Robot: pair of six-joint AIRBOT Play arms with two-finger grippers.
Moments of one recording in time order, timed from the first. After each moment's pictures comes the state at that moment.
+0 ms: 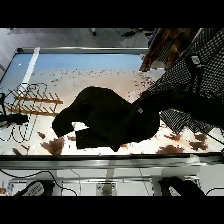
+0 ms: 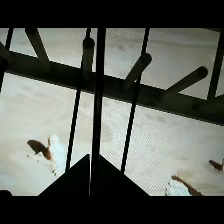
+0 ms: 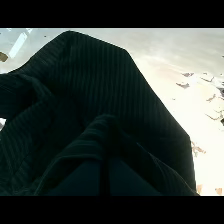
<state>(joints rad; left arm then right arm) 0.54 -1.15 0.80 -2.07 0.68 2.41 0.17 -0.82 1.13 1.96 -0.97 -1.87</state>
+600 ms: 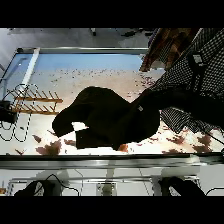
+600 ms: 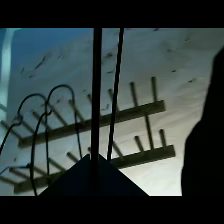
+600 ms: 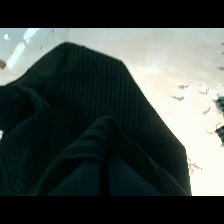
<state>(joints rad) 0.42 -0.56 0.80 -2.18 0.87 2.77 0.17 -0.82 1.13 1.95 -0.90 -1.86</state>
